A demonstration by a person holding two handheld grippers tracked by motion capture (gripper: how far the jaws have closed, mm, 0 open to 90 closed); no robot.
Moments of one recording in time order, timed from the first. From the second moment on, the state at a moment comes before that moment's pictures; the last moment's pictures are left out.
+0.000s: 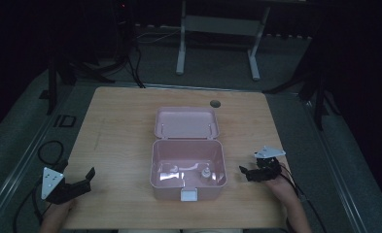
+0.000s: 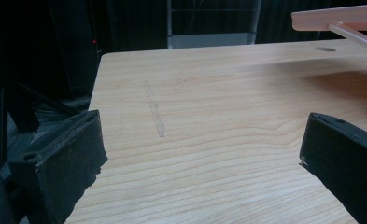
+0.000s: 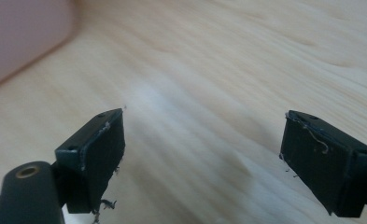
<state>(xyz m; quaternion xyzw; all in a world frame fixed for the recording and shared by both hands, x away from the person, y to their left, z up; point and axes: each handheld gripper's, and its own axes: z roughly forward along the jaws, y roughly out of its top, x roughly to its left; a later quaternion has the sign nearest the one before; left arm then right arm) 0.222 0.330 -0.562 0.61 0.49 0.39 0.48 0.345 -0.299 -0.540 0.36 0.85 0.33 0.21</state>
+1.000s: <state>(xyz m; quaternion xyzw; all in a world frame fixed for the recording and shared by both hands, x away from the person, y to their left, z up) 0.222 0.330 -0.562 0.61 0.49 0.39 0.48 0.328 -0.312 -0.549 0.50 0.66 0.38 0.40</state>
